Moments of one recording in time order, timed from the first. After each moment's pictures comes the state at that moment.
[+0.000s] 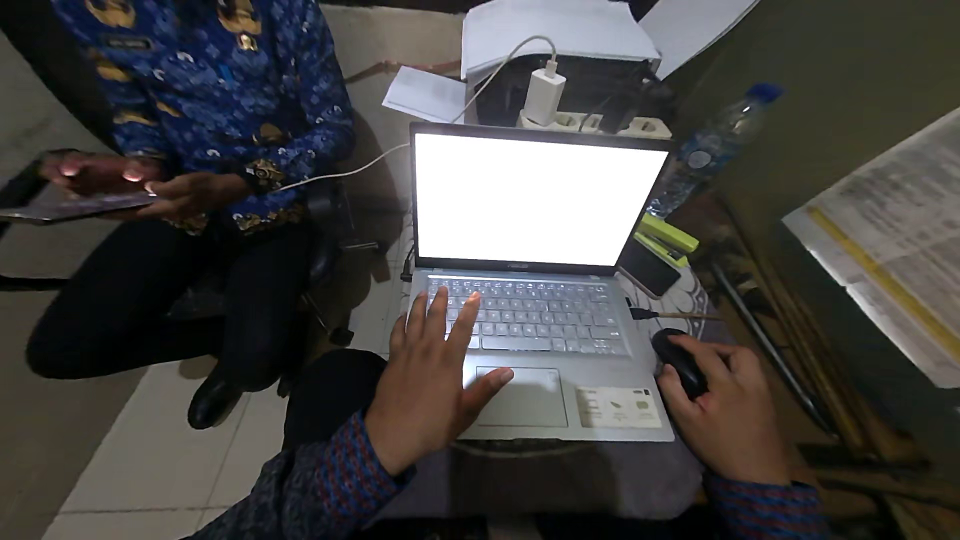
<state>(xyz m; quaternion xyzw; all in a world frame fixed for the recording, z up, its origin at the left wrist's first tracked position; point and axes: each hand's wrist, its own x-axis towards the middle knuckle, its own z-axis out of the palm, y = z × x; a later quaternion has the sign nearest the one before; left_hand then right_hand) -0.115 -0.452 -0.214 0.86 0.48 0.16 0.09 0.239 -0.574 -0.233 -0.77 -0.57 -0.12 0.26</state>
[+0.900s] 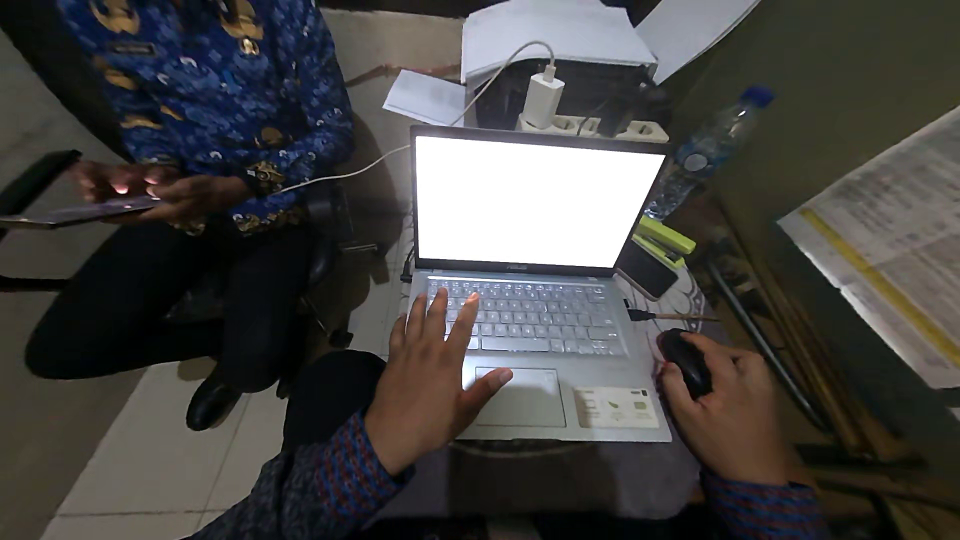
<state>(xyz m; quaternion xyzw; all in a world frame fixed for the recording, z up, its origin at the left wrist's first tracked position) -0.115 -0.452 -0.214 0.86 0.48 0.16 0.09 0.237 -0.575 -0.230 -0.79 -0.55 -0.12 0.26</state>
